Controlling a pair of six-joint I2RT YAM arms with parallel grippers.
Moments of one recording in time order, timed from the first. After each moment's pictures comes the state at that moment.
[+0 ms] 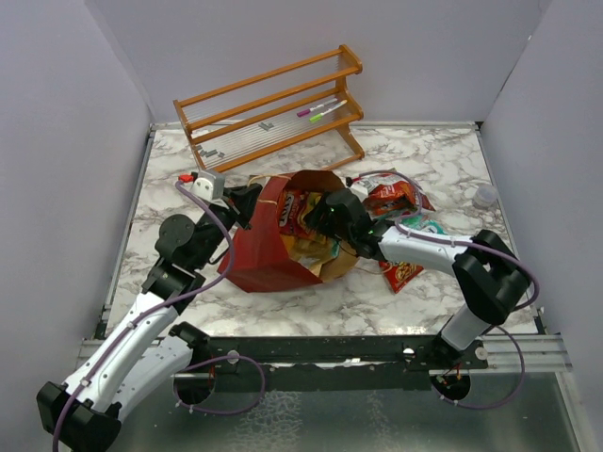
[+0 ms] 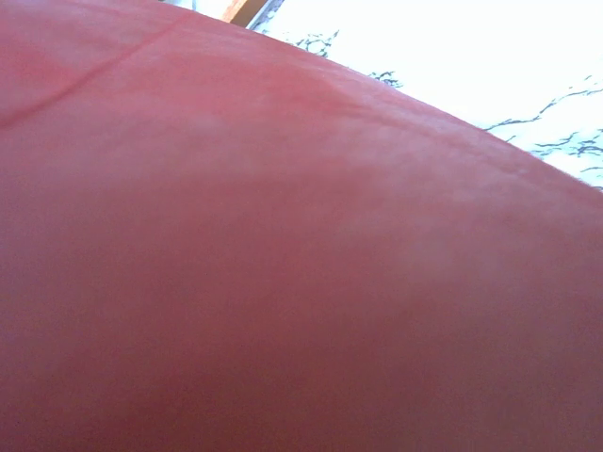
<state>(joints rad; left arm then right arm) -0.50 0.73 0.67 0.23 0.05 -0.23 0.79 1.62 0.95 0.08 0.29 0.95</state>
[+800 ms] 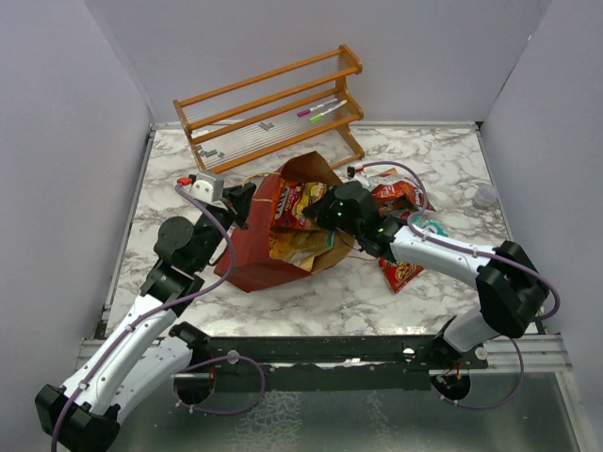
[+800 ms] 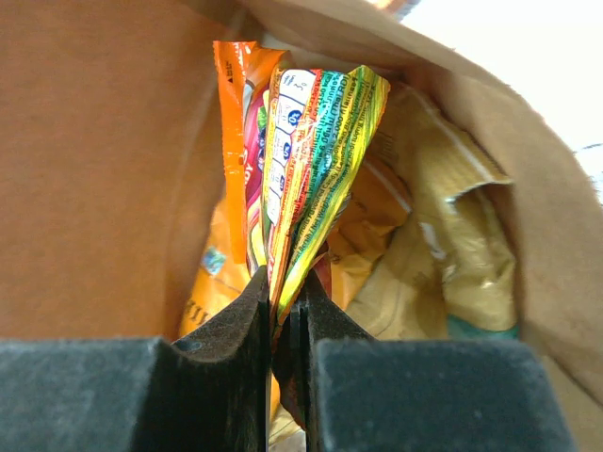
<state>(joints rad) -0.51 0.71 0.66 0.21 -0.03 -0.17 0.80 1.53 0.97 0.12 0.18 0.98</state>
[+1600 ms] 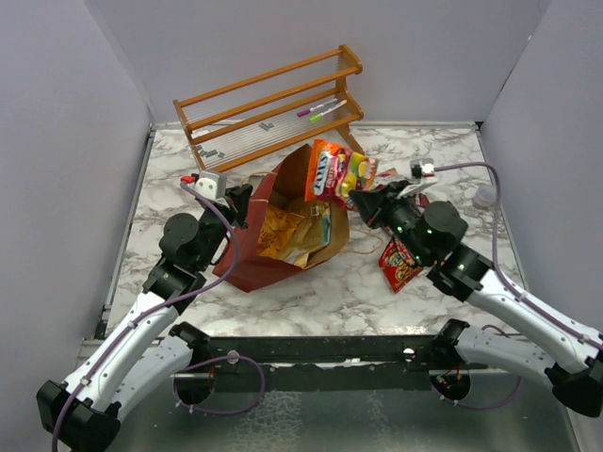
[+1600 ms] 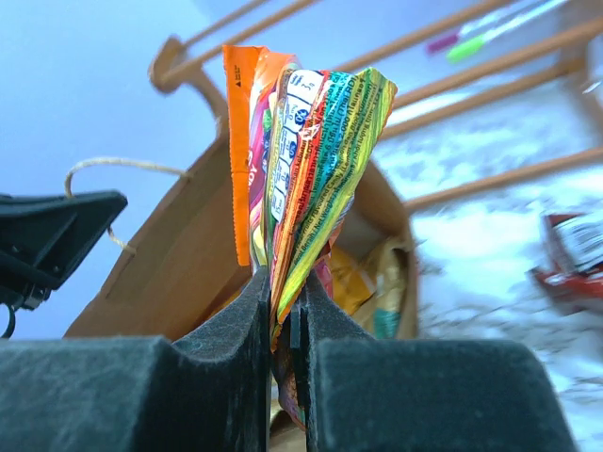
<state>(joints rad) -0.51 0.72 0.66 0.17 -0.10 -0.16 0.80 0.96 0.84 0.11 0.23 0.51</state>
